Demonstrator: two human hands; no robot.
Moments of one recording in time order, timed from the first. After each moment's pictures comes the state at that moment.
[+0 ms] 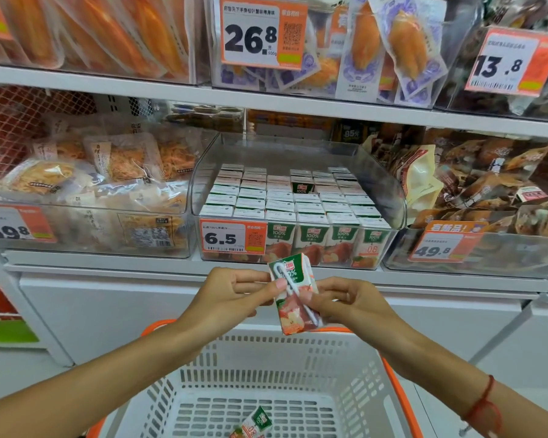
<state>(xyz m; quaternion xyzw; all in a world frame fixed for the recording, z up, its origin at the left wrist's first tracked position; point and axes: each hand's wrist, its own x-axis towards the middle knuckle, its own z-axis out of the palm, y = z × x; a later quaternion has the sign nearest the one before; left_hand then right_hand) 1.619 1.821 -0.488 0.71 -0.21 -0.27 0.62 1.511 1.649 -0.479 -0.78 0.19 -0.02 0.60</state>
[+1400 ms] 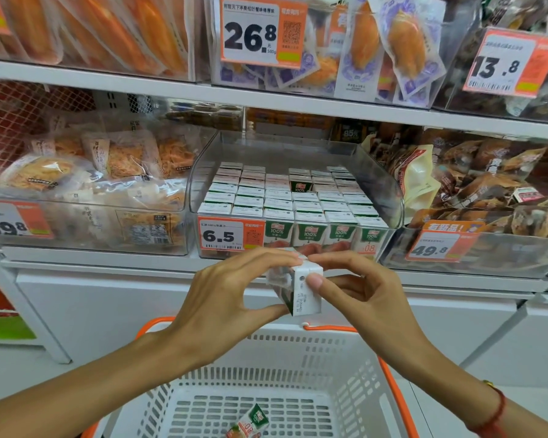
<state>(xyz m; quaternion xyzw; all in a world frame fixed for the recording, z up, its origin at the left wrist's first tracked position) 1.610 1.829 -0.484 0.72 -0.52 0.13 0.44 1.497 1.659 -0.467 -0.79 0.02 -0.24 0.57</state>
